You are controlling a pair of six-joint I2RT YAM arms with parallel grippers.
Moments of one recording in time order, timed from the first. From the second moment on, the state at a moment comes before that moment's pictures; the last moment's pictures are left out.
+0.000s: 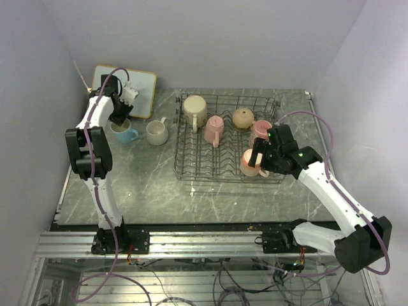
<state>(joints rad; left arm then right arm) 0.08 2.09 1.78 -0.77 -0.03 0.63 0.41 1.12 0.99 -0.82 0.13 0.56</state>
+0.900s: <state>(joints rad) 0.05 1.67 1.80 -0.95 0.28 0.61 0.36 1.24 0.82 -0.49 0.11 0.47</state>
